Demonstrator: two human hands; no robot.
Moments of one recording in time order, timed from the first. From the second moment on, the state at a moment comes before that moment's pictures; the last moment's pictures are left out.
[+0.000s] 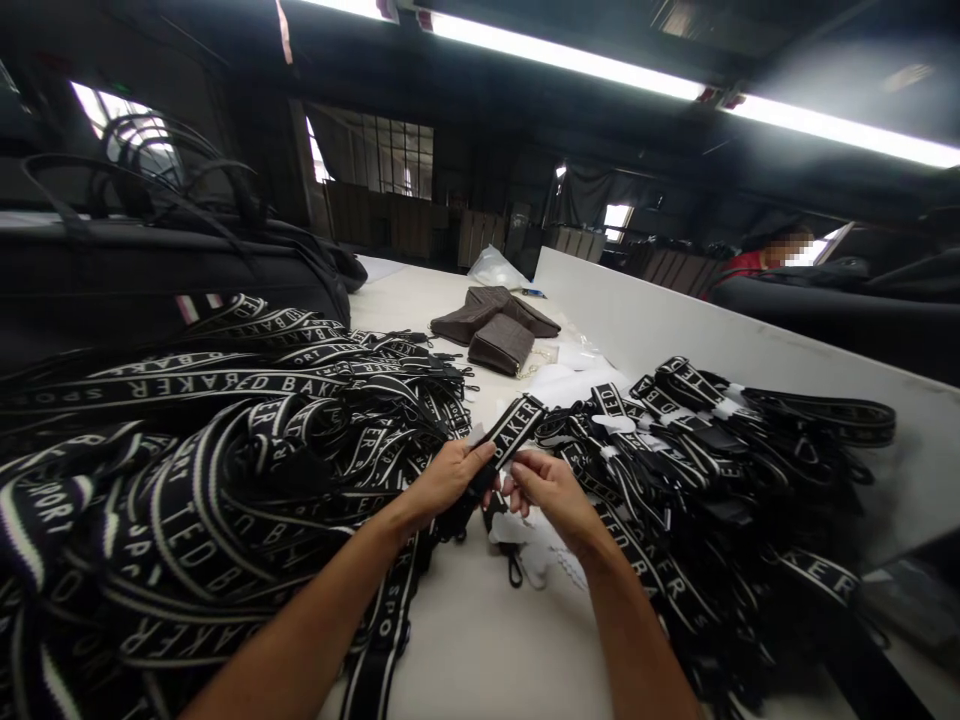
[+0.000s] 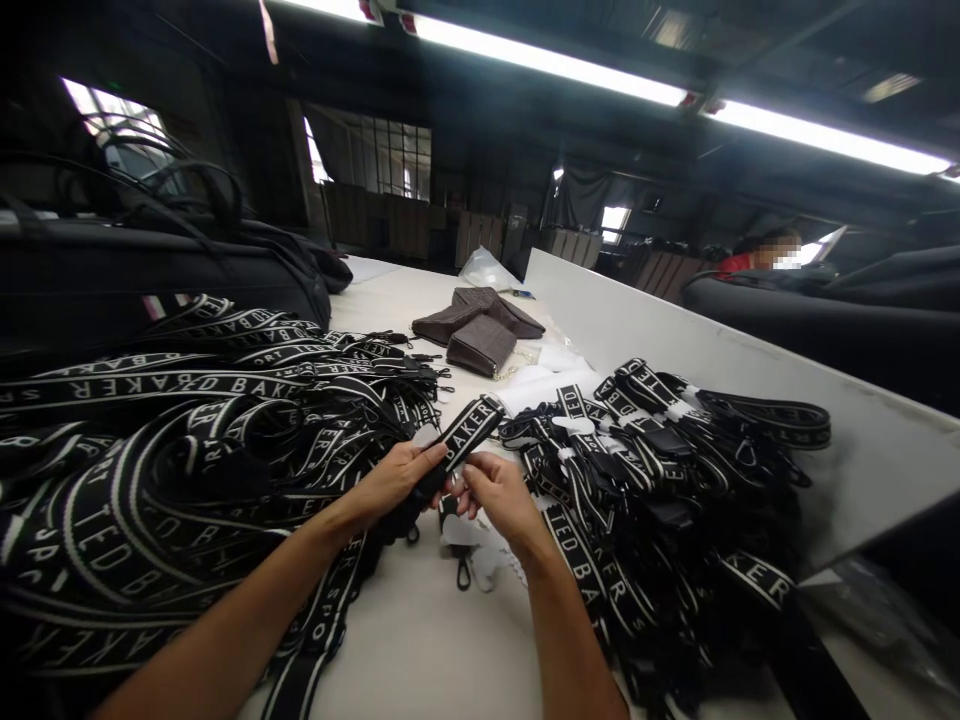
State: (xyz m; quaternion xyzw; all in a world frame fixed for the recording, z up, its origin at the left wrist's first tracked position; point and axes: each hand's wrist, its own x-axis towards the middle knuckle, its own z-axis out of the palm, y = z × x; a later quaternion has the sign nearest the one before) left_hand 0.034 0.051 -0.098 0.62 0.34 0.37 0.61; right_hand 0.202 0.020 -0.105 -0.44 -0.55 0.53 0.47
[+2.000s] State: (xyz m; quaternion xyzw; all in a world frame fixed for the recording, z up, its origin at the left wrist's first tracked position) left_hand 0.046 0.040 -0.106 0.69 0.48 0.45 0.31; right_hand 0.177 0.031 -0.133 -0.49 -0.39 0.48 0.61
